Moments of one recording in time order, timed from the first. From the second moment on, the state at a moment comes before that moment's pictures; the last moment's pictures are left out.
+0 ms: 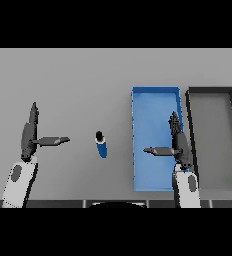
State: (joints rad) left arm -0.11 0.43 -0.16 -1.48 0.24 0.26 0.01; right arm 0.00 0.00 0.00 -1.57 0.00 0.00 0.00
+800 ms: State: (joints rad) left arm -0.03 0.61 -0.24 -1.52 0.25 -0.06 -0.17; right arm 0.09 -0.14 0.08 -1.69 0.12 0.07 -0.06
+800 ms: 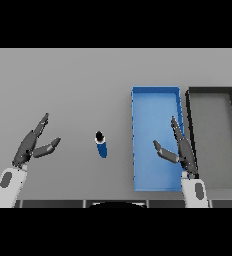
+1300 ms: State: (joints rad) left arm -0.03 0.63 -0.41 -1.65 0.22 -0.22 -0.05; right arm 0.09 -0.14 0.09 -1.68 0.12 0.08 -0.11
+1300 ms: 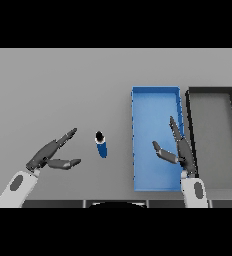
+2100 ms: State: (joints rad) left arm -0.19 0.34 -0.56 -1.42 0.08 -0.22 -0.04; right arm 0.11 -0.13 0.08 -1.70 0.11 0.08 -0.09
